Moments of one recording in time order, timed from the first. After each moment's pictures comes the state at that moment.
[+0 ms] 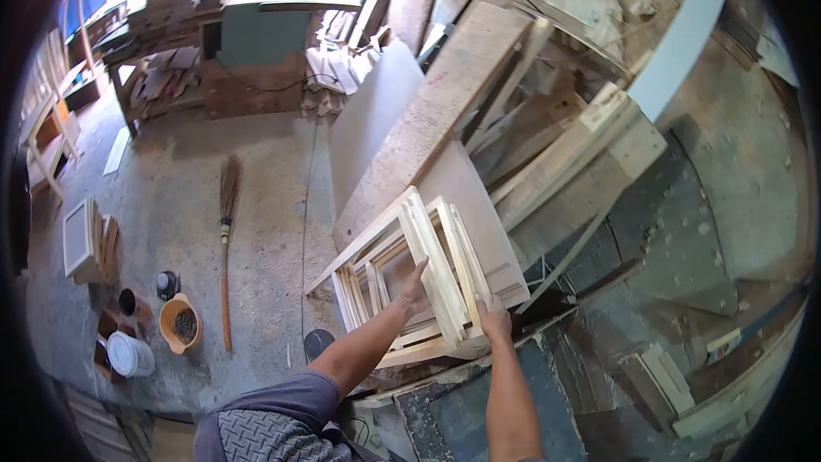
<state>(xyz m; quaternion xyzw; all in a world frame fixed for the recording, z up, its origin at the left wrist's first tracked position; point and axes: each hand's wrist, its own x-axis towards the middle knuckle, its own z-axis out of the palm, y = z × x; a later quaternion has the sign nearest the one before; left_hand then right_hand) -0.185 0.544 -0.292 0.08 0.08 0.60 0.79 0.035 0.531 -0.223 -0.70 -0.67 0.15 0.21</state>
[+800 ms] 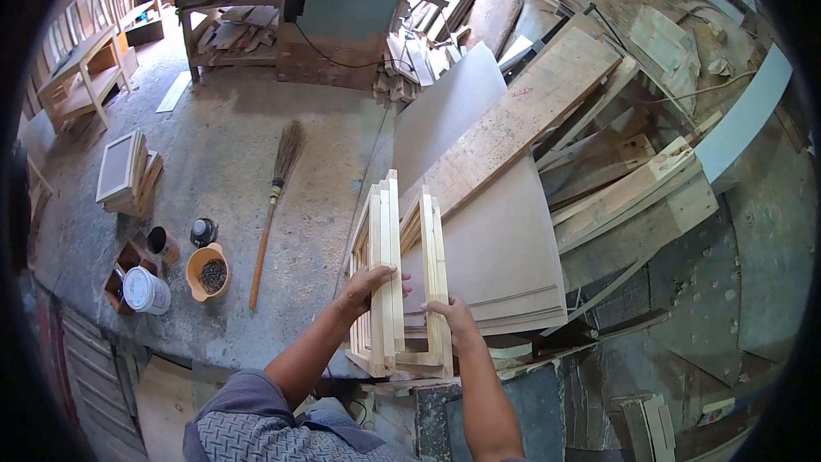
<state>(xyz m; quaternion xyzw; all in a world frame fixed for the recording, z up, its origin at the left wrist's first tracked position) -0.367 0.351 -0.213 0.11 0.34 0.66 0.66 -0.154 0.447 -0.178 -0.45 -0.53 0.71 0.14</state>
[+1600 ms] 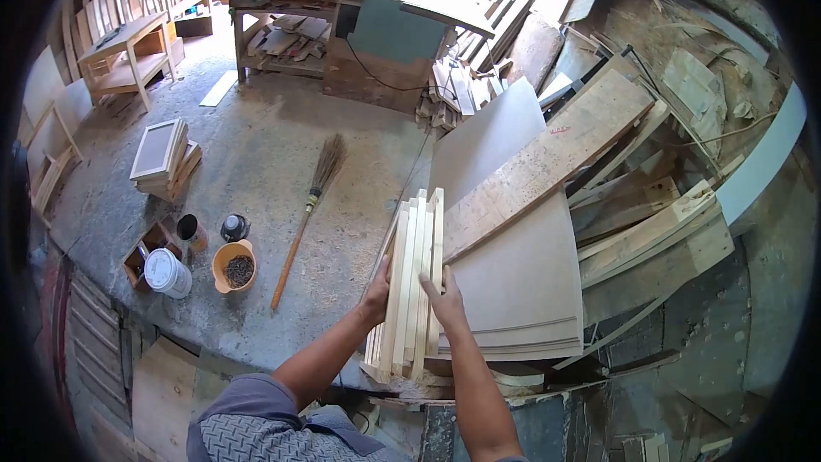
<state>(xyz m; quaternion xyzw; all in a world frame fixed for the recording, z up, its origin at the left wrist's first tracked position) -0.383 0.336 -0.221 0.09 0.26 0.74 0.61 -0.257 0.426 -0.166 -0.36 -0.68 0.60 0.21</state>
